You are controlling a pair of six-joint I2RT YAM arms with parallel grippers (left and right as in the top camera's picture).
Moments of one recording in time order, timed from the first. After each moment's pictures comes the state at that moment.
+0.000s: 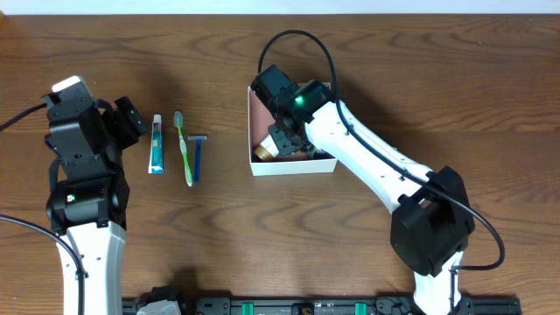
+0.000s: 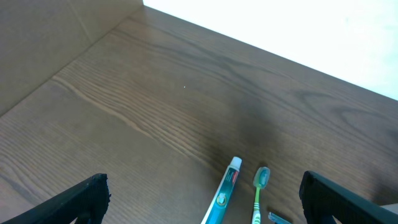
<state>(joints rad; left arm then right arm) 0.19 1.08 1.01 -0.50 -0.23 -0.22 0.71 2.04 1.77 -1.08 0.16 0.25</state>
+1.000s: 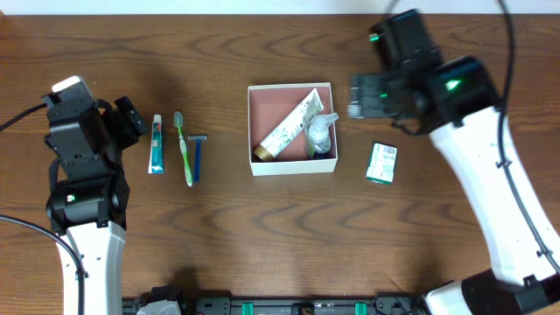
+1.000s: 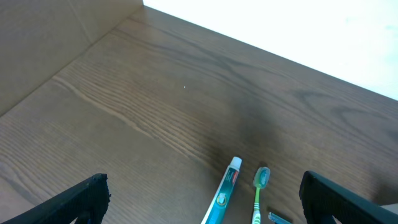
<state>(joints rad) 0.19 1.08 1.01 -0.50 -0.23 -0.22 0.36 1.65 1.85 -1.34 0.13 0.39</state>
